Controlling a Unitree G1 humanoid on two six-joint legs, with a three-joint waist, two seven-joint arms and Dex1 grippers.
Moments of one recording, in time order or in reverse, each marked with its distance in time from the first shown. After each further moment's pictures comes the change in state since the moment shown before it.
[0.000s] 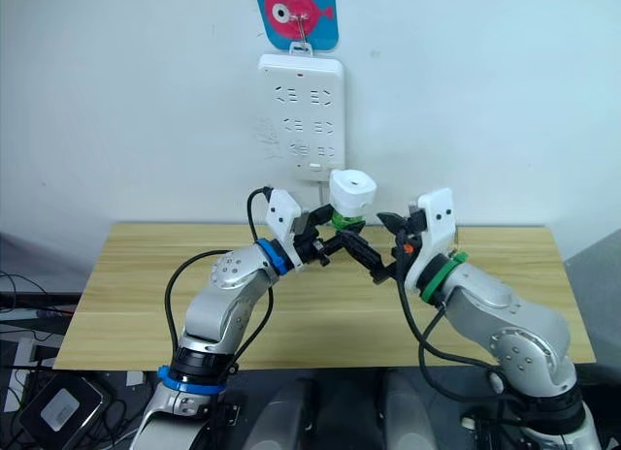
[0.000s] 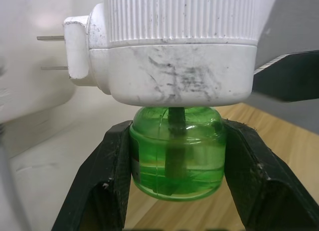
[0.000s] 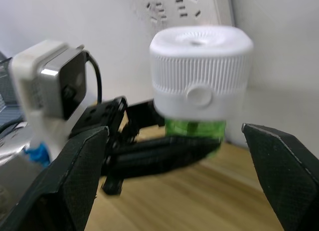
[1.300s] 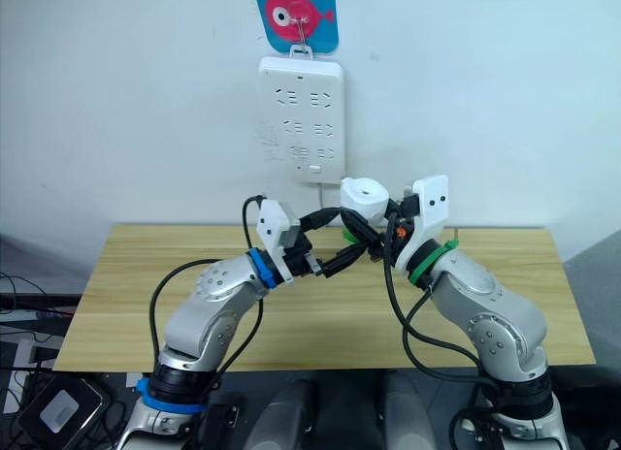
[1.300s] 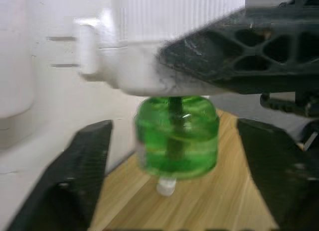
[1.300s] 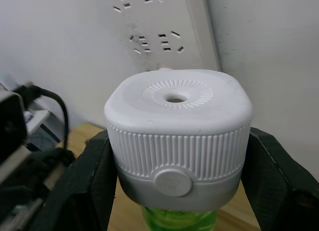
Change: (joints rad) left arm 0.088 0.152 0.018 -0.135 -0.098 0.041 -0.038; right arm -0.022 0.101 -0.016 0.053 -0.189 -0.011 0.073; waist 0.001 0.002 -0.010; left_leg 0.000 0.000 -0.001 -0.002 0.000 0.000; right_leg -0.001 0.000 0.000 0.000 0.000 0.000
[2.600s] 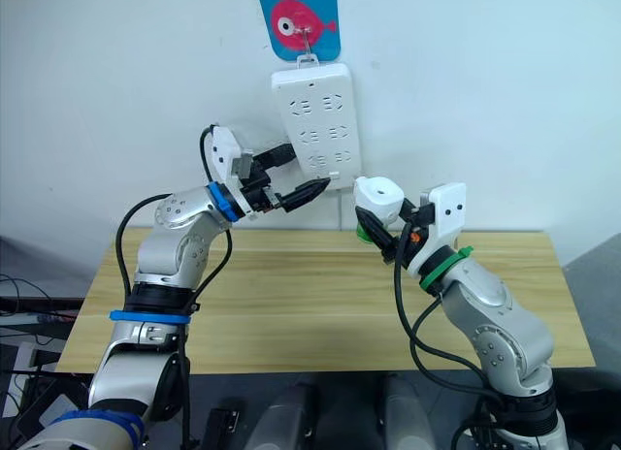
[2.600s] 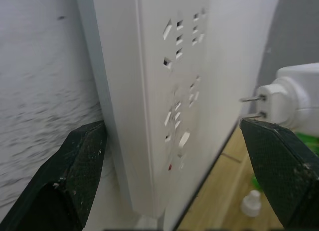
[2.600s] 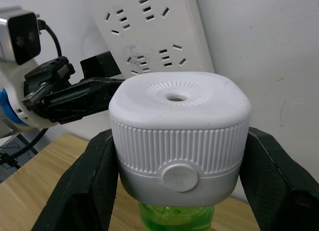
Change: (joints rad) left arm -0.432 0.073 0.126 0.537 -0.048 -0.183 -0.231; right arm 0.066 0.026 -0.027 -0.025 -0.109 -0.083 0.075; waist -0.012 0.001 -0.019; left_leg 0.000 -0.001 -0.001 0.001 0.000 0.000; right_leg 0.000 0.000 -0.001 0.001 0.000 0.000
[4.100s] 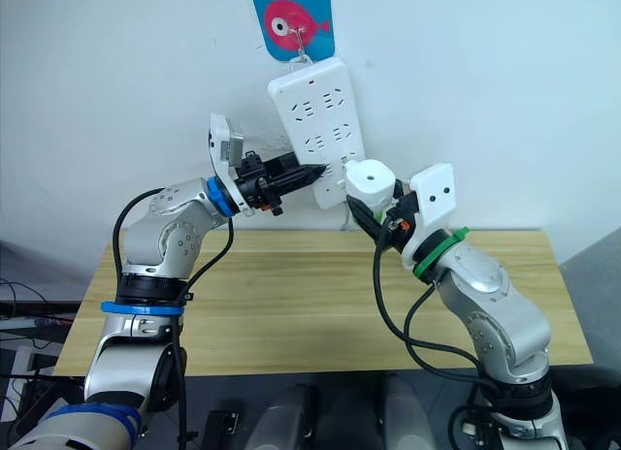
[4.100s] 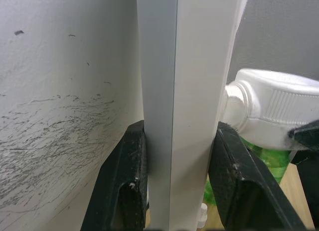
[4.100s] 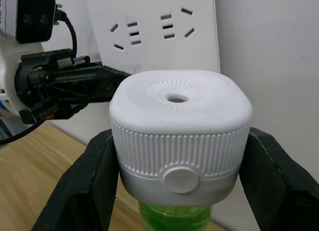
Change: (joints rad) left arm -0.019 0.024 0.027 -0.043 -0.119 0.215 -0.045; right arm -0.086 0.001 0.035 -0.028 -0.149 0.051 0.050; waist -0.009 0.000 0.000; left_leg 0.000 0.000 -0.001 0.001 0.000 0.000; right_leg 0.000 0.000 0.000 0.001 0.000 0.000
